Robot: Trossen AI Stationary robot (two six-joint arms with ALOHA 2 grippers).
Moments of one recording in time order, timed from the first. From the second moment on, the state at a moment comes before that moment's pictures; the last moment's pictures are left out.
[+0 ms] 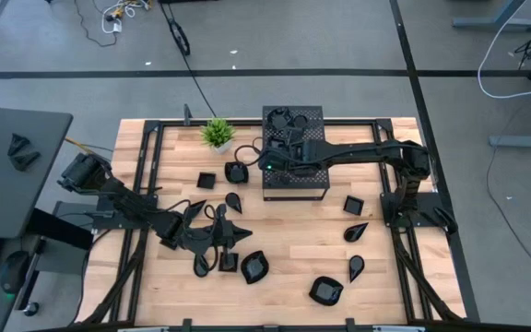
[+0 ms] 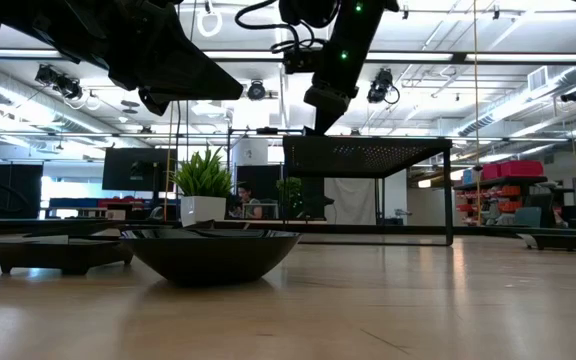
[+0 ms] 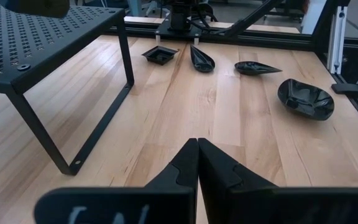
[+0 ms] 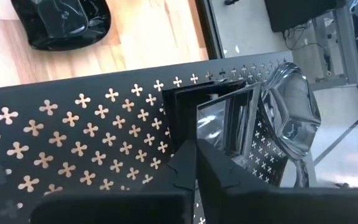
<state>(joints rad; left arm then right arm) -0.51 1.52 0.63 0.50 -0.65 -0.30 -0.09 1.88 1.61 -0.86 0.62 -0.08</state>
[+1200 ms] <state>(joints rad) -0.51 1.52 0.63 0.50 -0.65 -0.30 -0.05 1.72 1.60 -0.81 0.52 -0.18</state>
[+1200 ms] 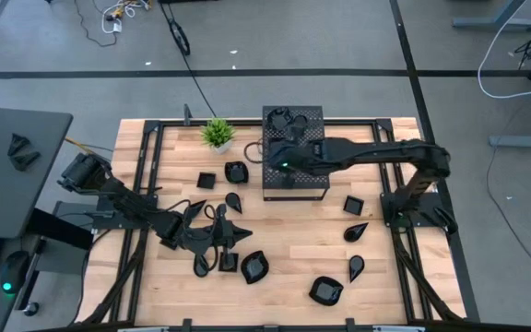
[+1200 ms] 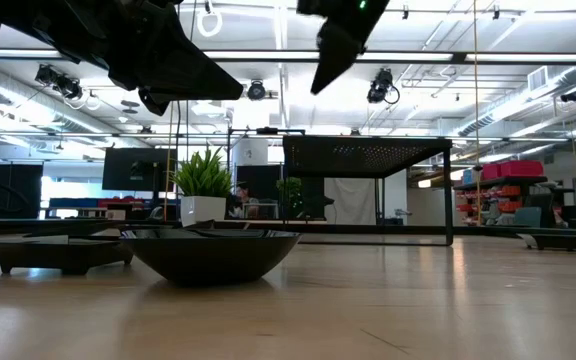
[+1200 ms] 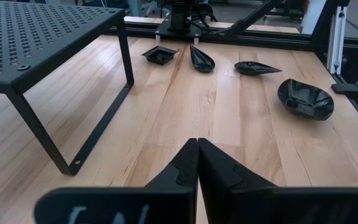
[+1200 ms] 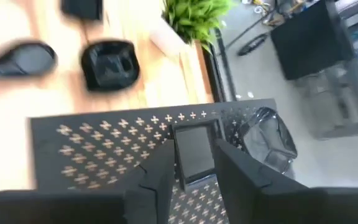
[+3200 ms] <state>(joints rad) -0.44 1.52 0.63 0.53 -0.61 -0.33 0.73 1.47 0.98 -1.06 0.29 0.49</state>
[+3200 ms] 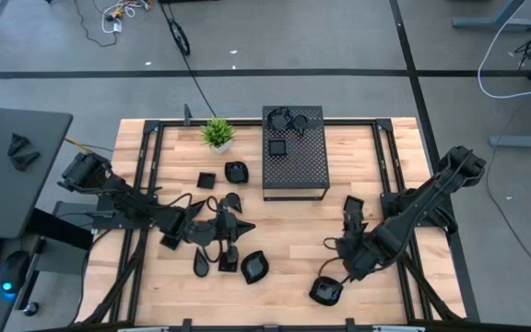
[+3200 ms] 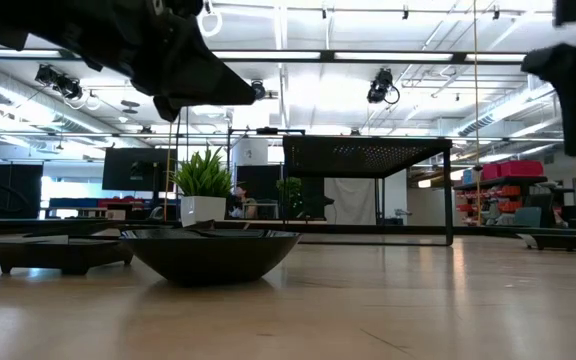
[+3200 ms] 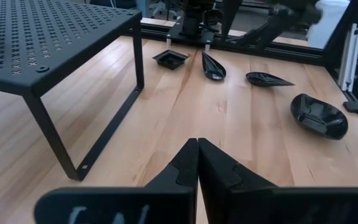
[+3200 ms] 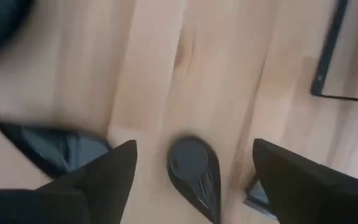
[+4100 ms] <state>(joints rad) -0.43 1.52 0.63 0.53 -0.60 -0.33 0.53 1.47 0.72 -0.93 0.09 0.22</state>
